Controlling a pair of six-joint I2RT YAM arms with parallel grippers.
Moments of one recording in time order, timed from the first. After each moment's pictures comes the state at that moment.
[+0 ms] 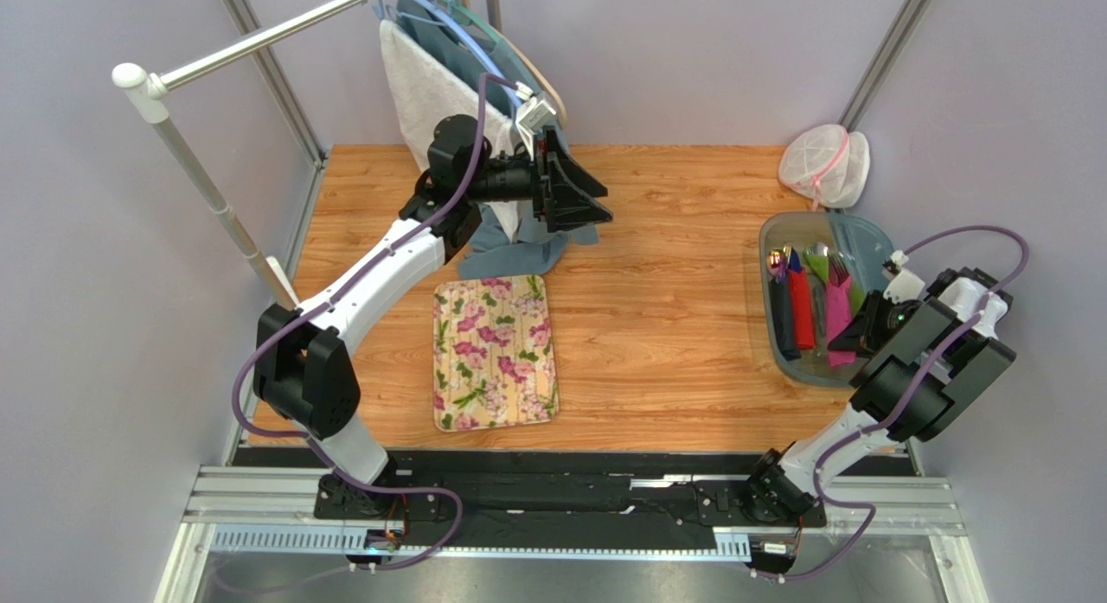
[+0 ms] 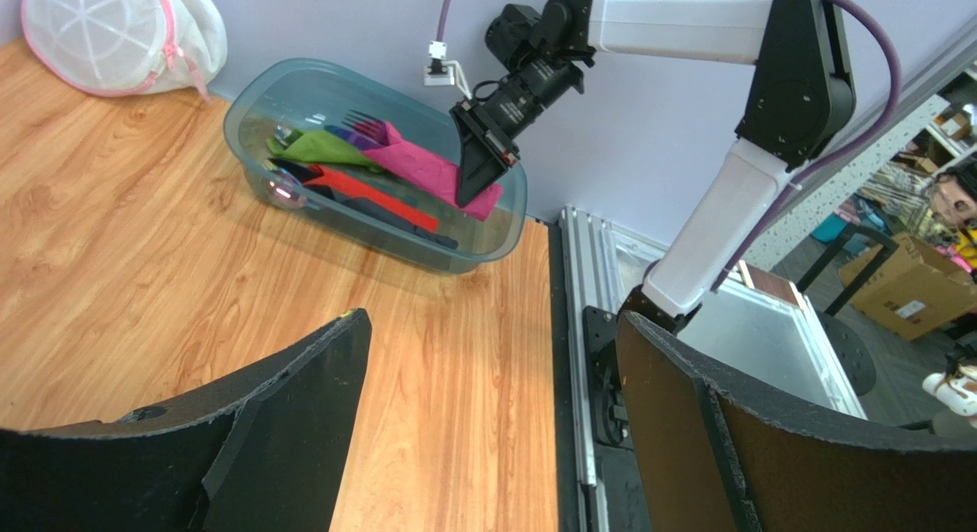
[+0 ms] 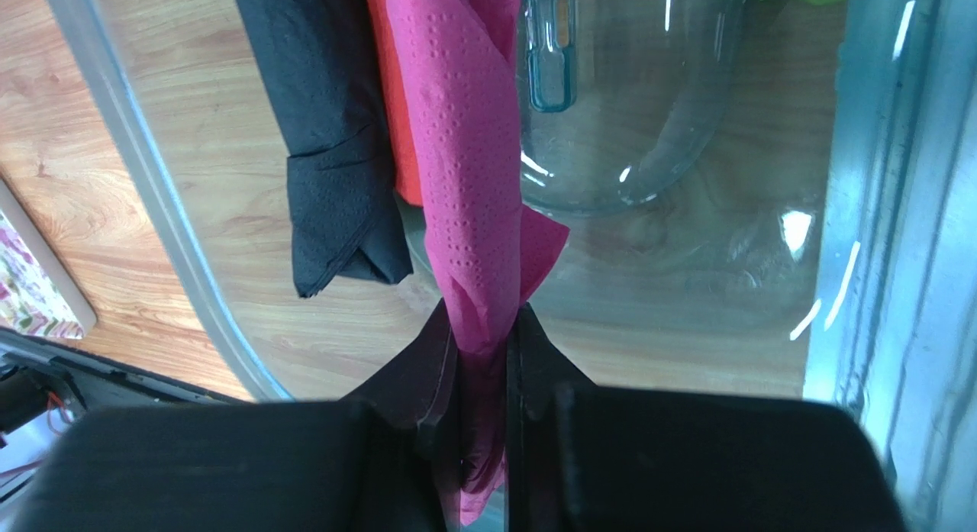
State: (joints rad) left arm -0.50 1.65 1.46 0.28 1.02 -0.50; right arm -0.84 1.74 1.24 -1.01 -0.57 -0.54
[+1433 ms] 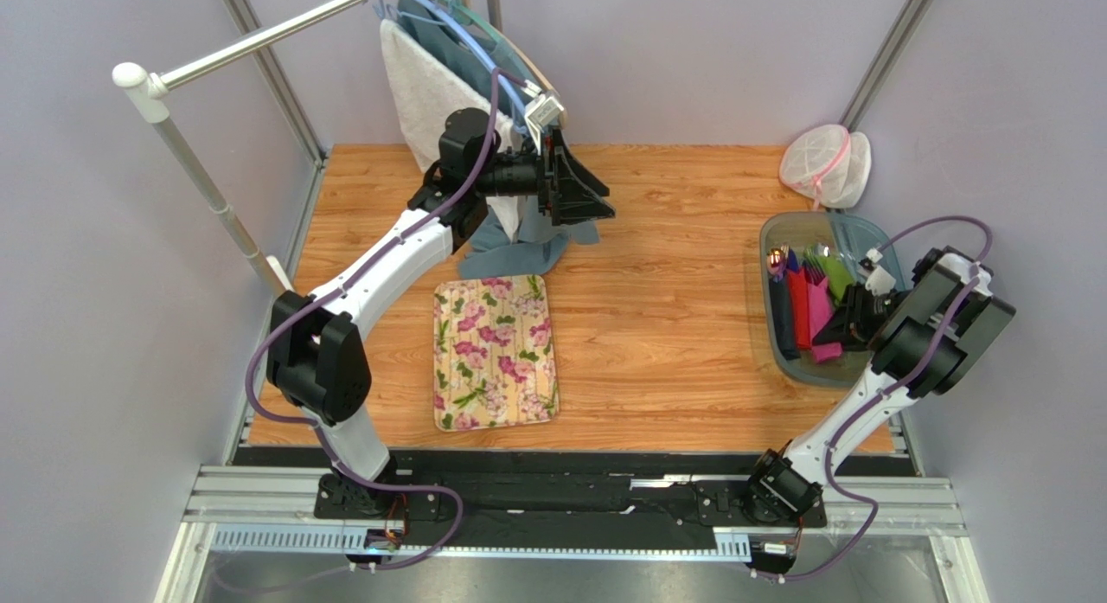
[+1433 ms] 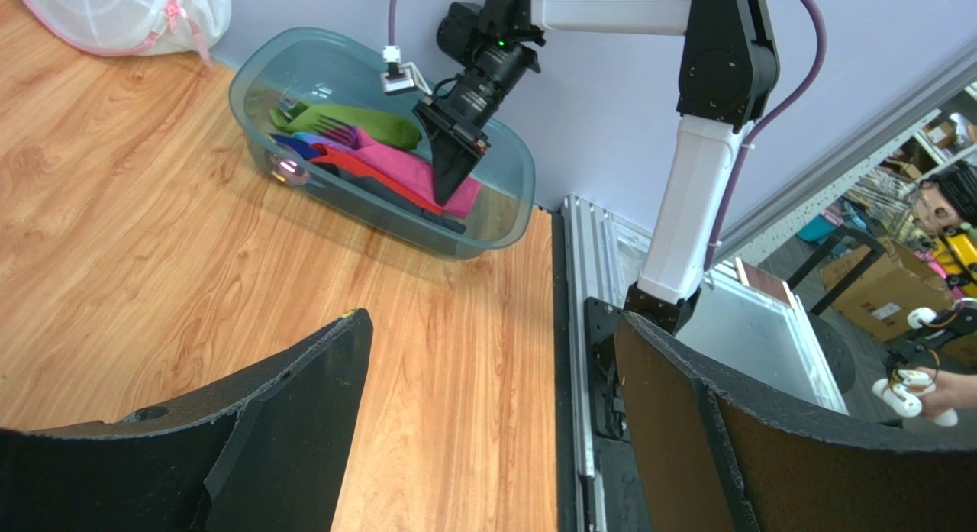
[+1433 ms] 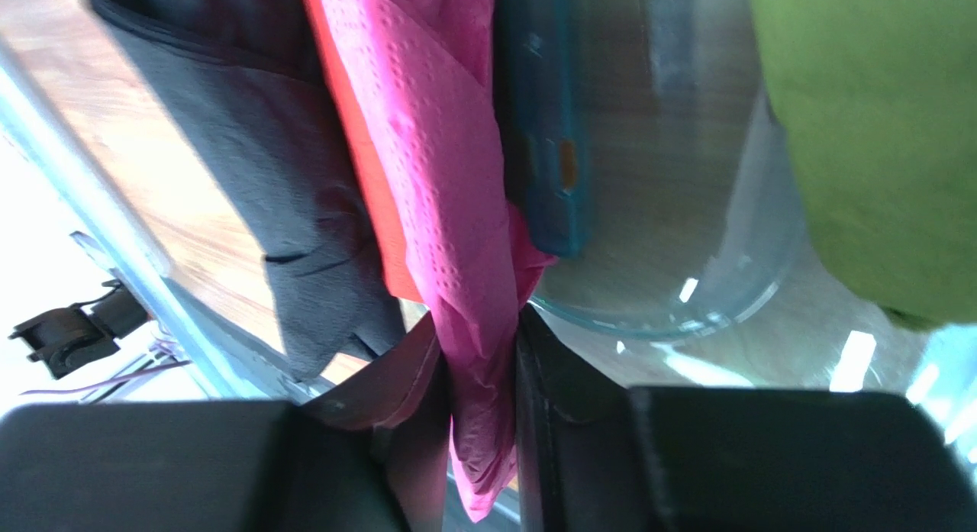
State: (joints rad) left arm -0.49 1.72 1.53 0.22 1.04 -0.49; right arm -0.76 2.09 1.49 -1.18 -0.59 -0.53
